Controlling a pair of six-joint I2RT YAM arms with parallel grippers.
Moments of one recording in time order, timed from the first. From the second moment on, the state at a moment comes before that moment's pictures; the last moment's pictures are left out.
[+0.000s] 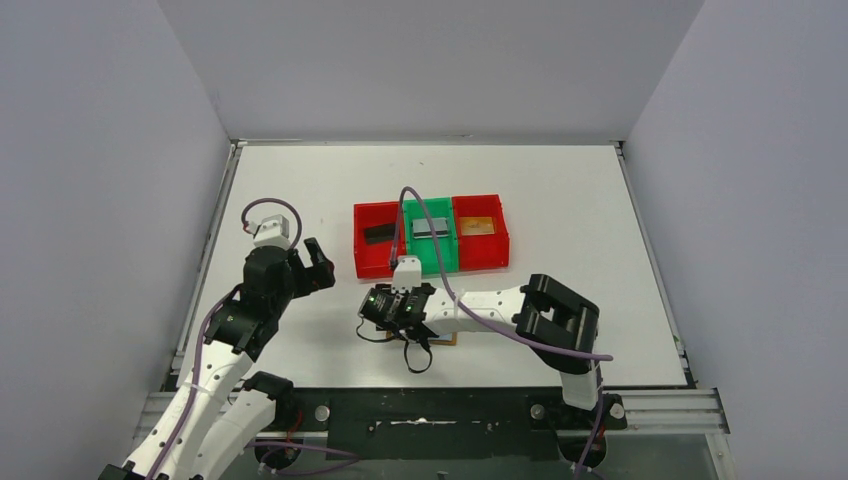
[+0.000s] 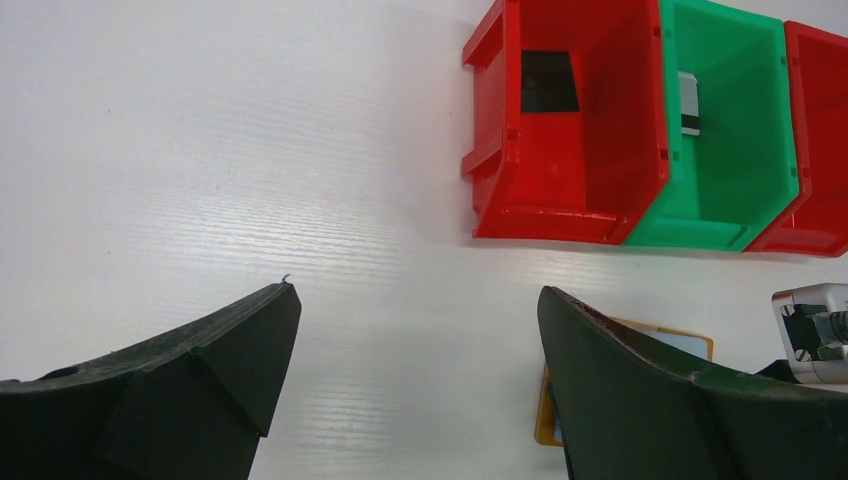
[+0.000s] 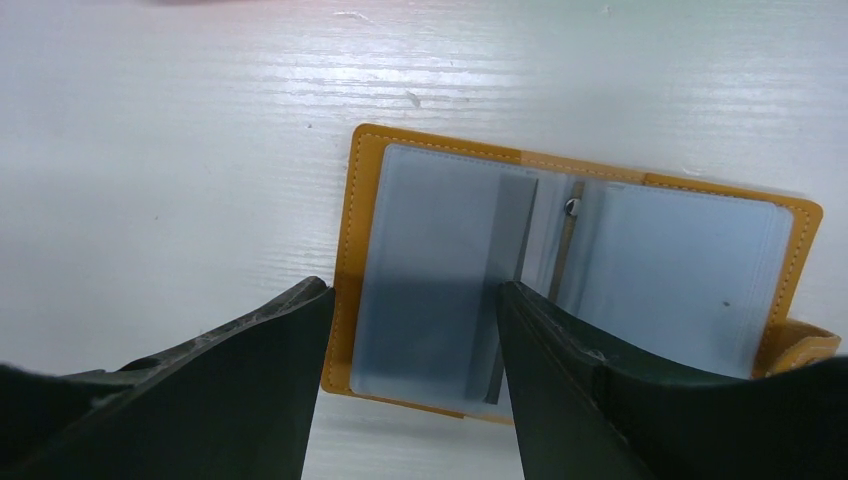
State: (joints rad) left arm -0.32 0.71 0.63 -0.47 -0.20 -0.49; right arm 1.22 1.91 1.25 -0.51 0.56 1.05
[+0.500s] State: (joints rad) left arm -0.32 0.71 0.63 -0.47 -0.20 -0.49; right arm 1.23 1.94 1.28 -0.58 0.57 1.08
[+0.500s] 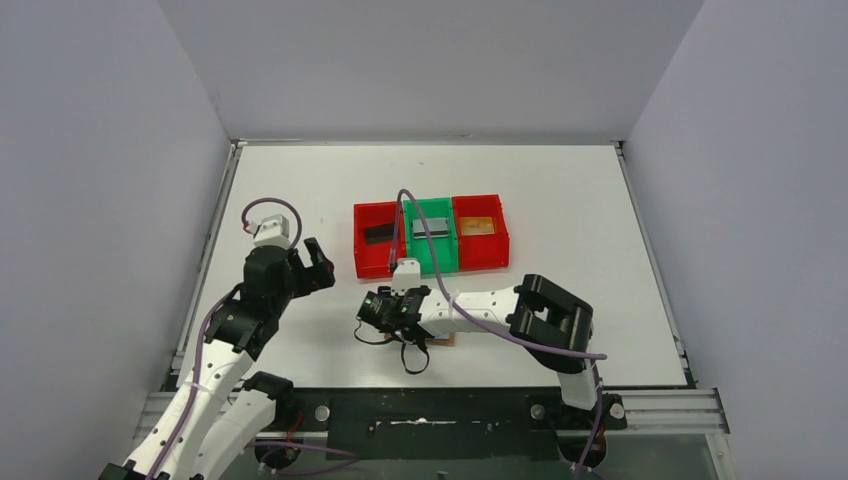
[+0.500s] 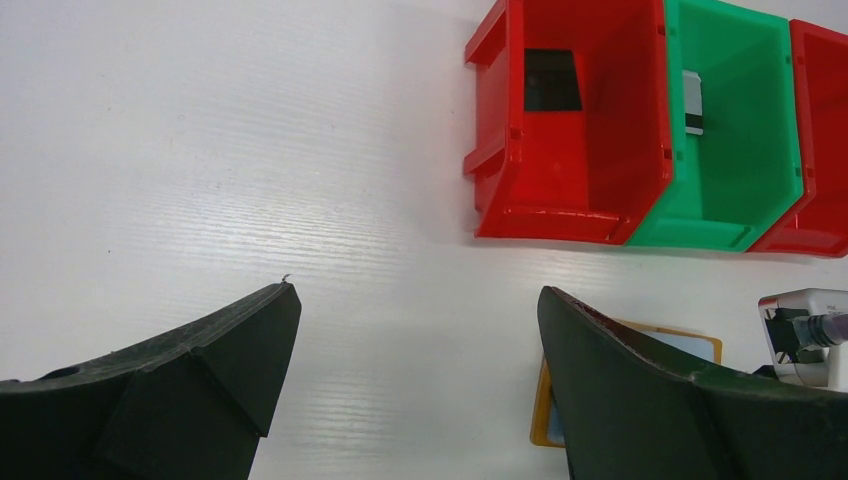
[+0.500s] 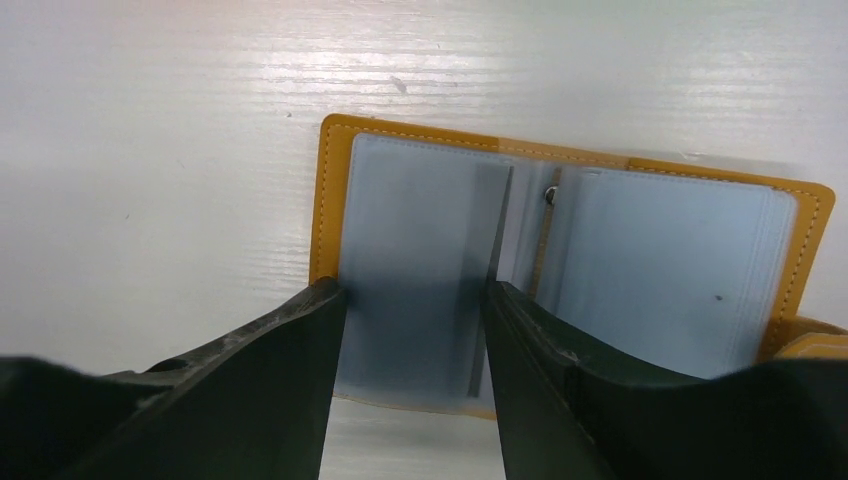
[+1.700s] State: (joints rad) left arm -0.32 0.73 0.63 -0.47 -0.18 -0.49; right arm 1.12 1.59 0.76 -0.07 0.40 1.15
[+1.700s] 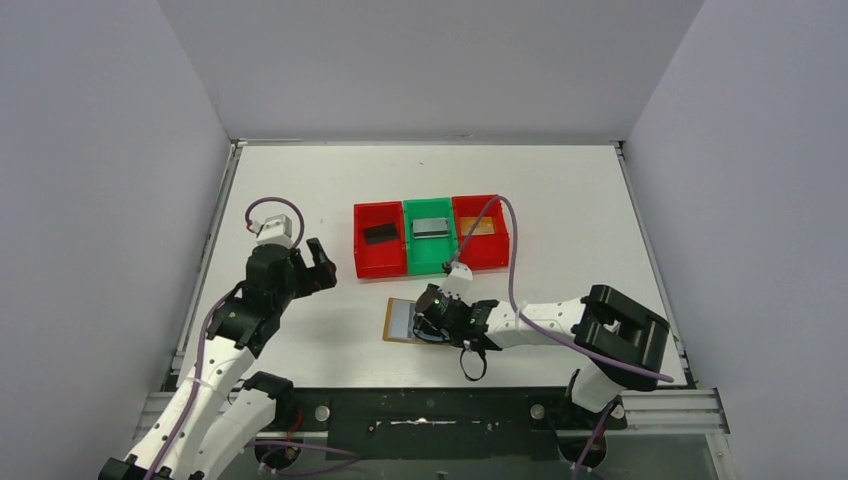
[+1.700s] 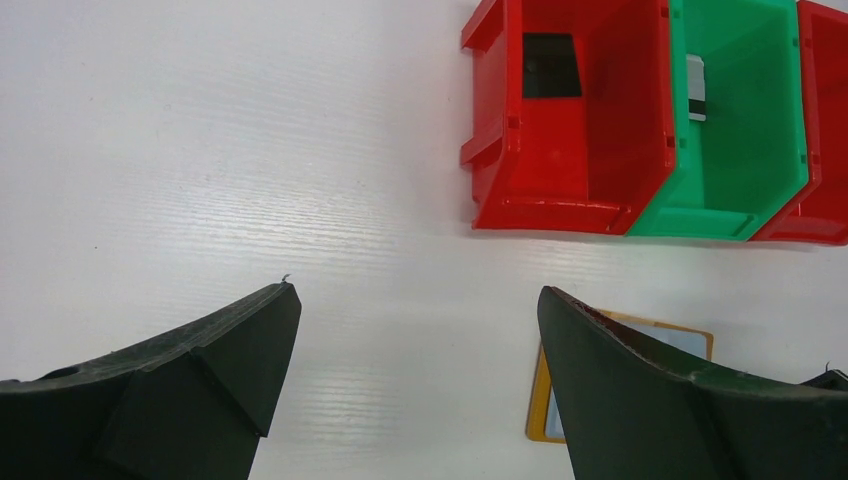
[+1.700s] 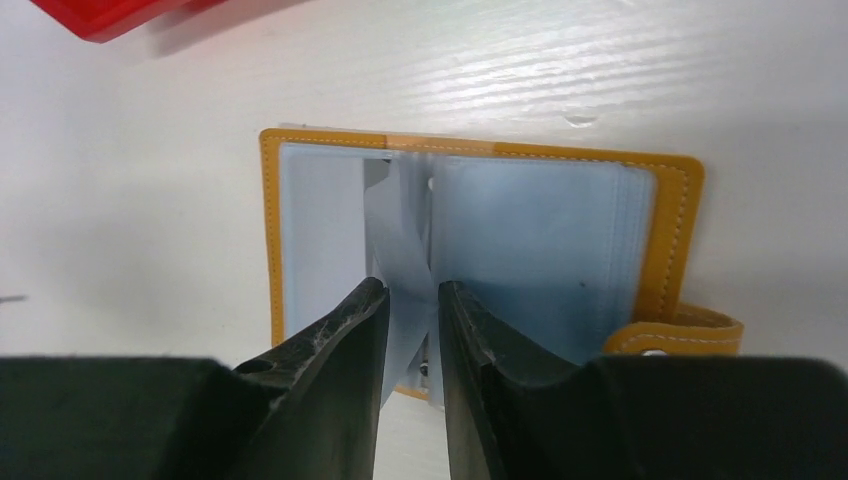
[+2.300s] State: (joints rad) left arm -0.31 0.74 0.63 -0.47 -0.18 -0.49; right arm 1.16 1.53 0.81 -0.32 0.52 1.30
